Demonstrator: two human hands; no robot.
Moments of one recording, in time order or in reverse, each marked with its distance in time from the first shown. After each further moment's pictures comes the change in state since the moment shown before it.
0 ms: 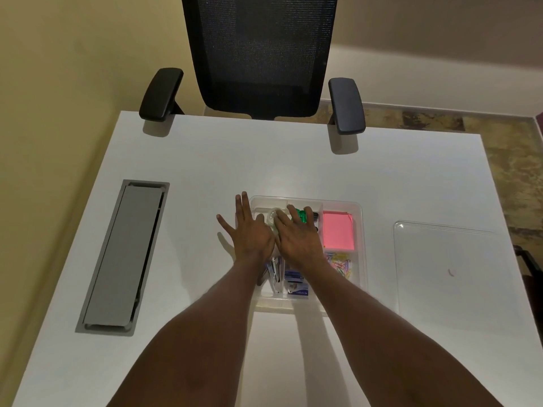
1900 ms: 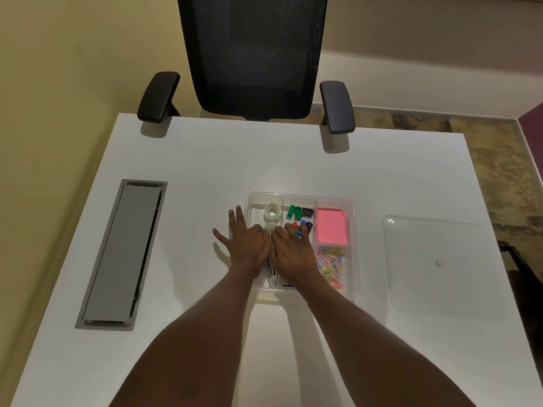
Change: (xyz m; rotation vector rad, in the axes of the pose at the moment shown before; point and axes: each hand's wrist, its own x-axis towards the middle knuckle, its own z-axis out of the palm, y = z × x) left_hand -0.027 -0.006 0.001 -0.166 -0.121 -0.081; right_hand -0.042 -0.022 0.024 0.038 0.071 0.053
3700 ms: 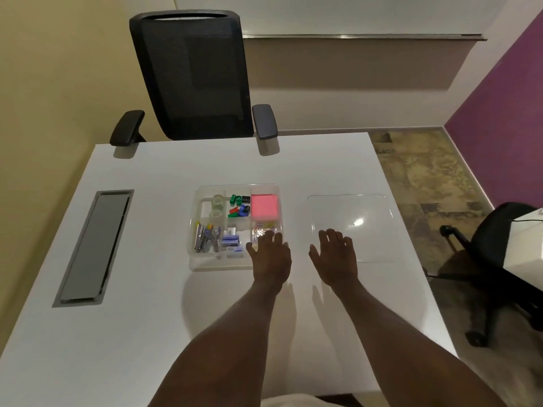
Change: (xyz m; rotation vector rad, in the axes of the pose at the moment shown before) left_hand -0.230 0.158 0.056 -0.025 0.145 0.346; right_hand -0.255 0.166 -0.061 0.010 0.036 0.433
